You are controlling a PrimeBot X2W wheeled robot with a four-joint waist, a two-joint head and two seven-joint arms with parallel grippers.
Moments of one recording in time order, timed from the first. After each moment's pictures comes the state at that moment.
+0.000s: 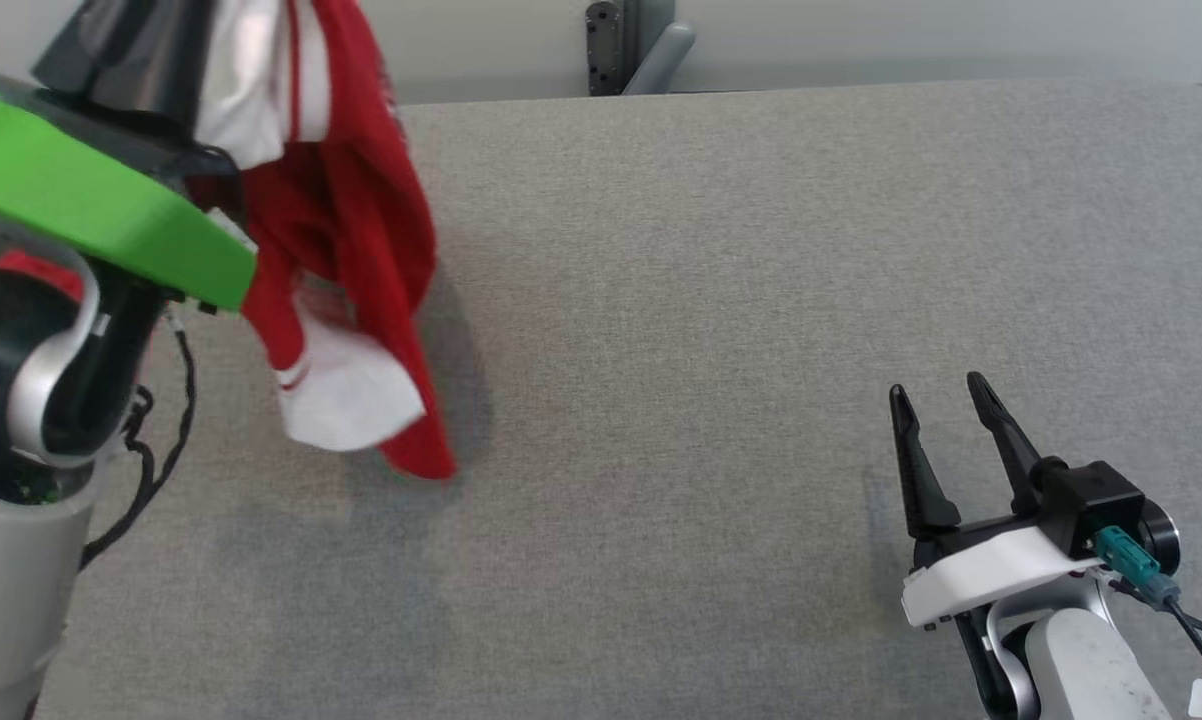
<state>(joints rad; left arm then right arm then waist) -0.75 0.49 -0.31 -0.24 -0.71 0.04 0.32 -0.12 -0.06 0.04 0.19 0.12 0.13 -0.26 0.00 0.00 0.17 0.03</state>
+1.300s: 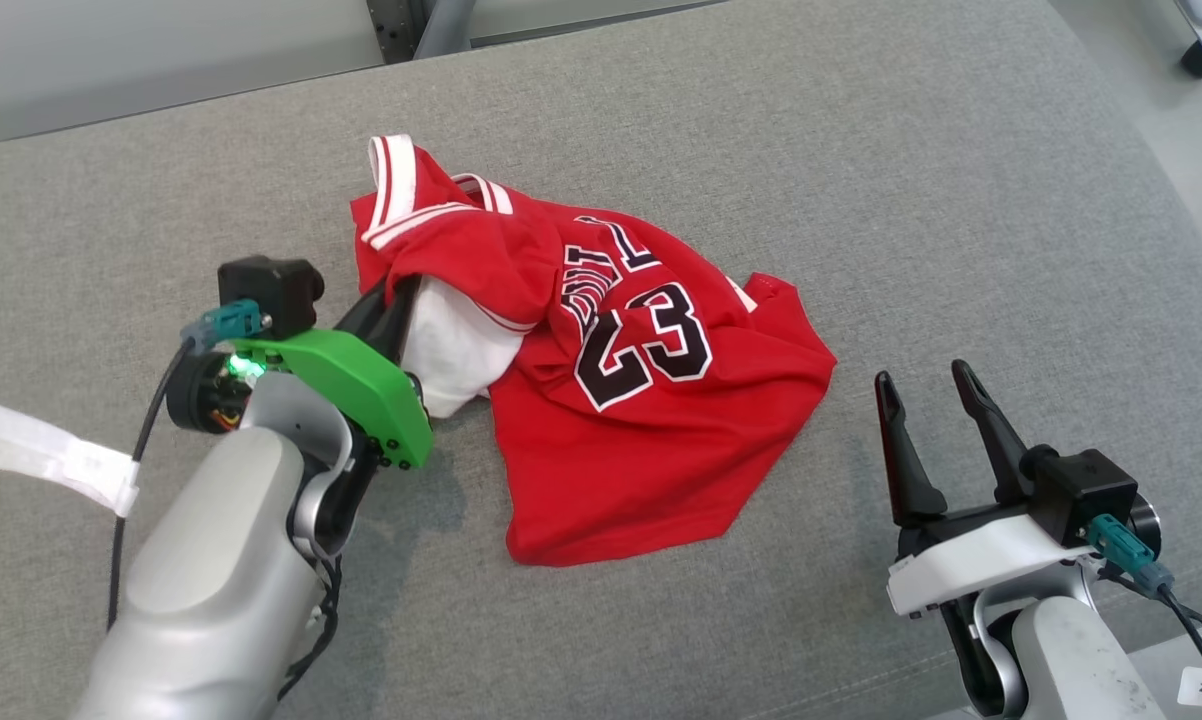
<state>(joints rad) -0.64 0.25 -0.53 0.52 -0.70 -0.06 0.01 -0.15 -0.05 0.06 0.19 0.16 0.13 -0.26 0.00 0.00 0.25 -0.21</state>
